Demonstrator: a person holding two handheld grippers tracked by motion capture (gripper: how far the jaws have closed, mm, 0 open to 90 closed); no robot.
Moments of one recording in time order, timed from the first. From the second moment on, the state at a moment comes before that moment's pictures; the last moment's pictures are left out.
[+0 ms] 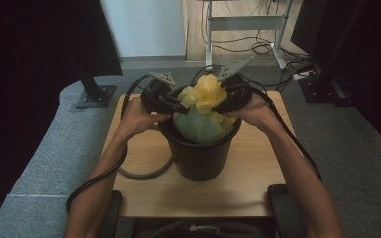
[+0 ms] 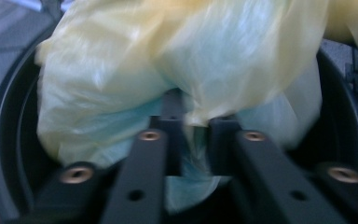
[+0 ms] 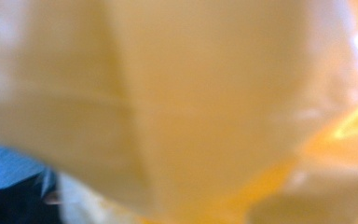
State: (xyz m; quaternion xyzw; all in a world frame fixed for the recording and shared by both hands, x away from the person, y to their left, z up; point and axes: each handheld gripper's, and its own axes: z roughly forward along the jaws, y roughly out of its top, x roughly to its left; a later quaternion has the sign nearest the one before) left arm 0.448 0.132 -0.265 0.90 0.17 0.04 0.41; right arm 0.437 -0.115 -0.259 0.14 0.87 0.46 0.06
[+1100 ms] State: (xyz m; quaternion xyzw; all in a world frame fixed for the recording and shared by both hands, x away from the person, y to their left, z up) left arm 0.437 0.167 -0.266 0.89 0.20 0.08 0.41; right arm 0.445 -0.102 -0.246 0.14 0.91 0.38 0.10
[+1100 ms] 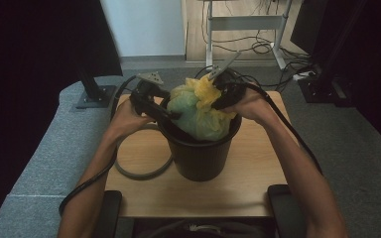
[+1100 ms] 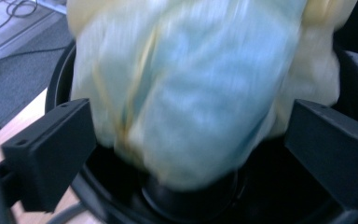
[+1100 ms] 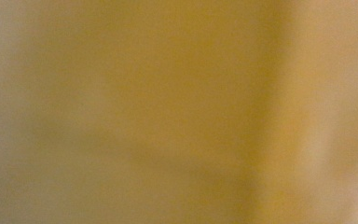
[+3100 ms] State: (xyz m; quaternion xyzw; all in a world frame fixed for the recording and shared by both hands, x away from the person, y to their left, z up) left arm 0.412 0.263 -0.381 0.85 0.29 0.11 0.43; right arm 0.443 -0.218 -0.167 0.28 0.85 0.39 0.21
